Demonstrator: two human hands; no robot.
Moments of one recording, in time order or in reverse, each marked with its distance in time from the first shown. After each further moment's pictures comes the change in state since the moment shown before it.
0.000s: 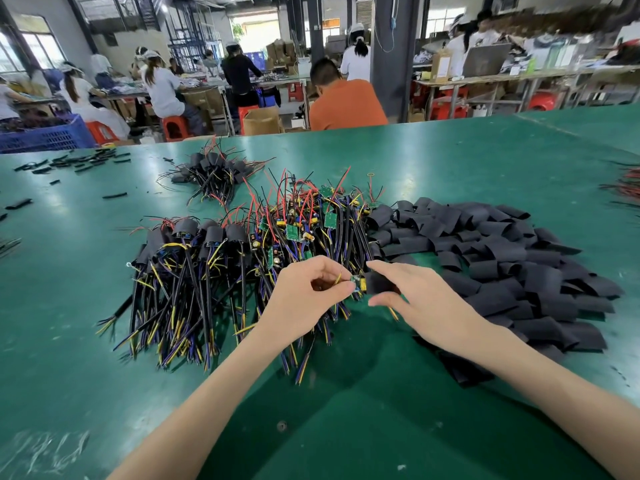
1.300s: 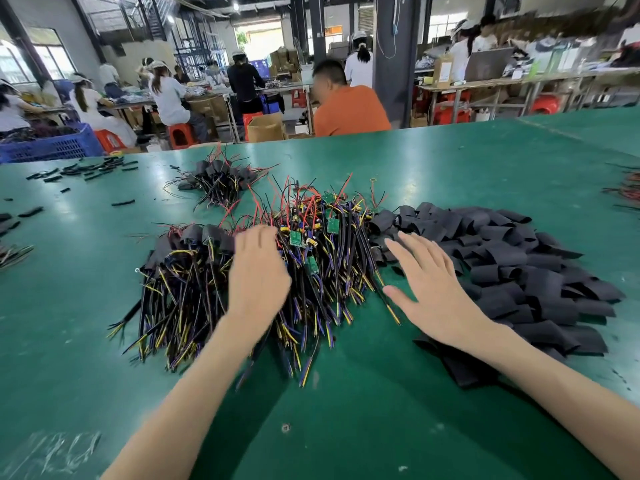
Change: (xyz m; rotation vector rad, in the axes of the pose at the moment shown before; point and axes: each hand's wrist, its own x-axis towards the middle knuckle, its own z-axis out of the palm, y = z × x) left_hand 0.029 -0.039 -0.041 0.977 0.380 0.075; right_hand 0.001 0.019 0.005 -0.271 0.073 0.098
